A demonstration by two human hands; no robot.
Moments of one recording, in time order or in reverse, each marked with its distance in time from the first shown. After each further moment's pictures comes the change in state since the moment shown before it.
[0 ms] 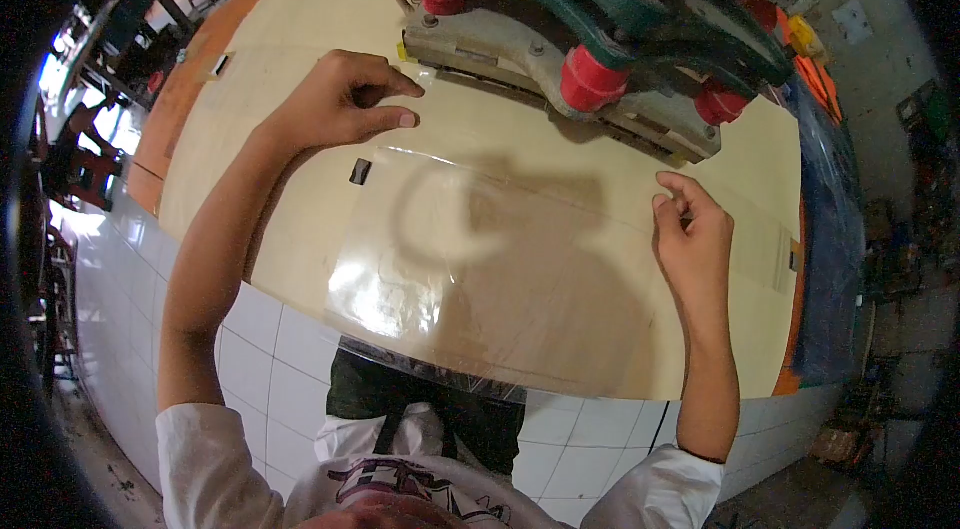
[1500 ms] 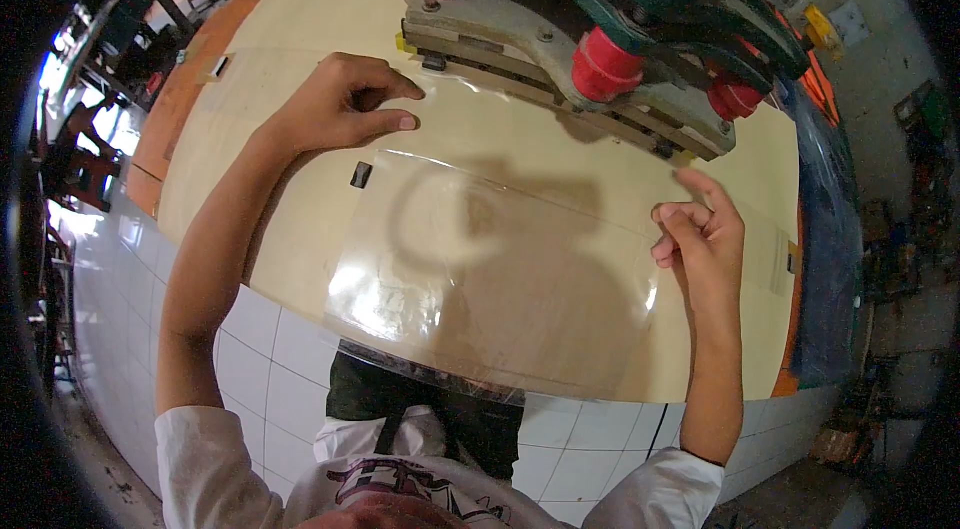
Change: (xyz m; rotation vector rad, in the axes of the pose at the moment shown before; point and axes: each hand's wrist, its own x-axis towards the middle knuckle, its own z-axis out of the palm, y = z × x) left_hand 0.000 0.002 0.001 -0.015 -0.015 -0.002; right_hand -0.007 -0.008 -0.014 0.538 -0.088 0.145
